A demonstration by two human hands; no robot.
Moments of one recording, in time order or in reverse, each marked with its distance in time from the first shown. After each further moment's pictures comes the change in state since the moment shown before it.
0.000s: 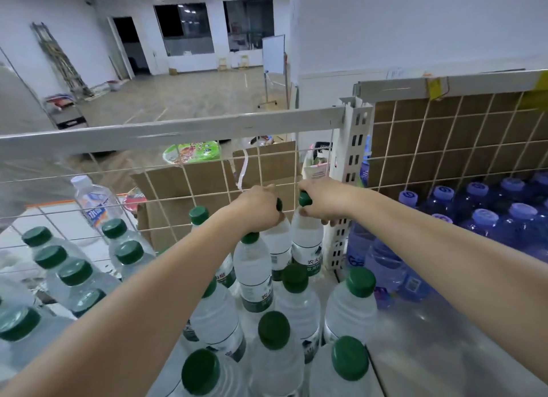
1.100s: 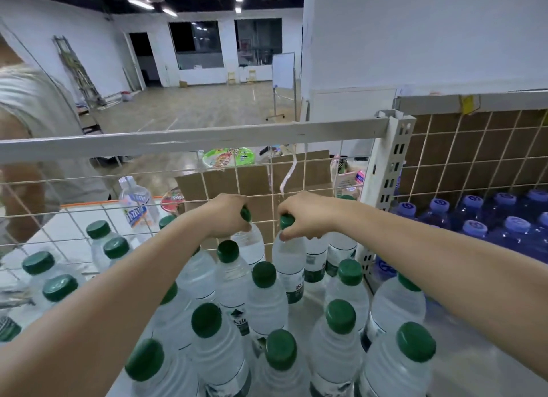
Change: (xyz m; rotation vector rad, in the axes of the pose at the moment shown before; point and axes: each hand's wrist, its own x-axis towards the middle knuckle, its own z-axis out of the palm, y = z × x) left_hand -0.059 -0.115 -0.023 -0.106 0.020 -0.059; right_hand 0.000 -0.102 0.022 -0.130 -0.043 -0.237
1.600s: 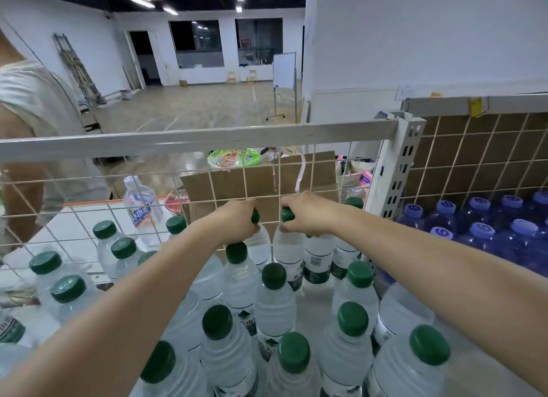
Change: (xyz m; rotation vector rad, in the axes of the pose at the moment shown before) left_hand 0.005 0.000 0.011 0.021 0.003 0.002; right_hand 0.027 0.001 0.014 0.073 0.093 0.109
